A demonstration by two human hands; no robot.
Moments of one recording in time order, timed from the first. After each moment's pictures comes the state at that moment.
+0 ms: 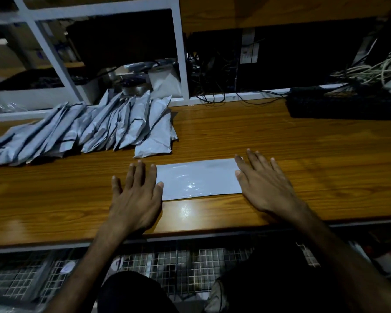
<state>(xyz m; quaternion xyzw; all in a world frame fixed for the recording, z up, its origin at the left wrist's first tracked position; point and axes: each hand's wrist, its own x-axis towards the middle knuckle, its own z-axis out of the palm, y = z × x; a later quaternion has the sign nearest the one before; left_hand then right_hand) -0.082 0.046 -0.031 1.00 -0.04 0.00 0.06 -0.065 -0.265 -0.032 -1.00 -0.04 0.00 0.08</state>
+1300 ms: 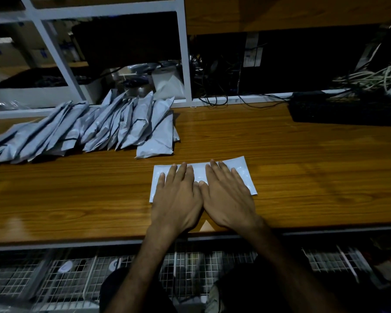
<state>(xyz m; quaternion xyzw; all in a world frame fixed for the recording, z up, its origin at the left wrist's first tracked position) -0.083 -0.037 -0.035 0.99 -0.09 0.04 0.12 -0.081 -0.178 -0.036 -0.99 -0.09 -0.04 0.14</state>
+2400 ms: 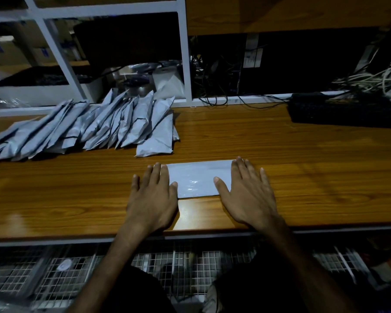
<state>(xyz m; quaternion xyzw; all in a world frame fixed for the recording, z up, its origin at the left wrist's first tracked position) -0.082 0.013 -0.039 1.00 -0.05 0.02 0.07 -0.082 -0.219 -0.037 -0.99 0.01 -0.03 0.11</state>
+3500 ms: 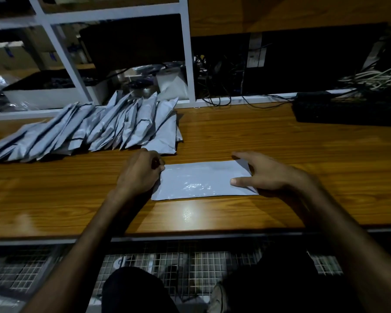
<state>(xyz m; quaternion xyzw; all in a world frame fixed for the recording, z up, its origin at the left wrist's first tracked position) -0.017 0.053 -0.007 0.98 -0.06 0.10 0.18 -0.023 -0.282 0.003 -0.96 -0.15 0.13 0.20</state>
